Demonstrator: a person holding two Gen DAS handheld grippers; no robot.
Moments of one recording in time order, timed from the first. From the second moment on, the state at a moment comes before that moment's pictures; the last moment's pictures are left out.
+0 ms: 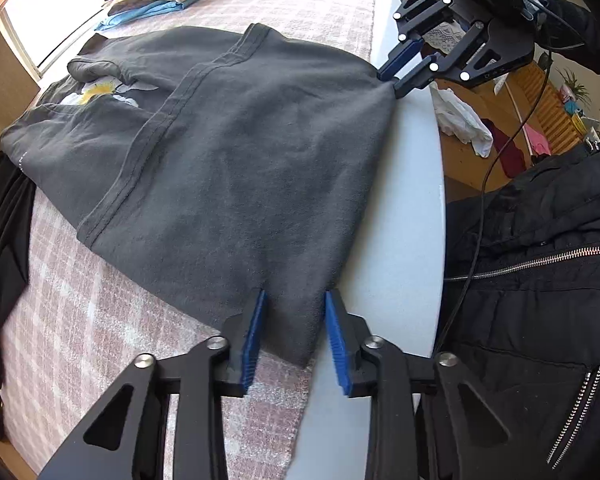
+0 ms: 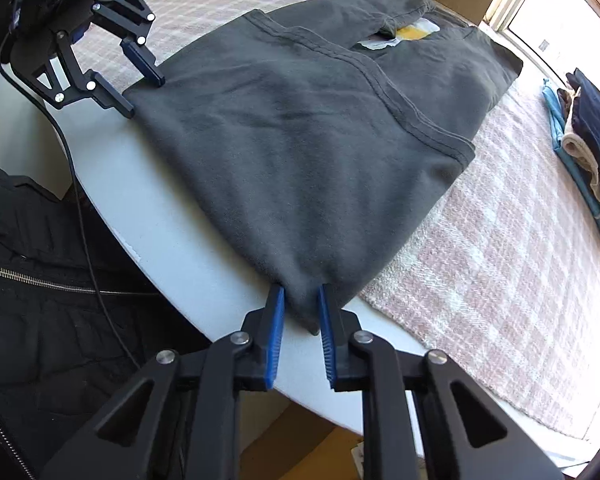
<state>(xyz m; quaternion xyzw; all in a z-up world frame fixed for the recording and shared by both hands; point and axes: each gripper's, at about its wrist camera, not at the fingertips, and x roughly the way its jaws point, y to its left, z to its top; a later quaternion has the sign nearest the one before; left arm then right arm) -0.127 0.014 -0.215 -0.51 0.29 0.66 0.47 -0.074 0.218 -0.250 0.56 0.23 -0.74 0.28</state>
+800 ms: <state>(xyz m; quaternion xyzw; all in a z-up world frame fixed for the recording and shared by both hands) -0.210 0.015 -0.132 -0.45 0.25 0.76 0.39 -0.124 0.225 -0.152 0.50 0.16 -0.82 0.23</state>
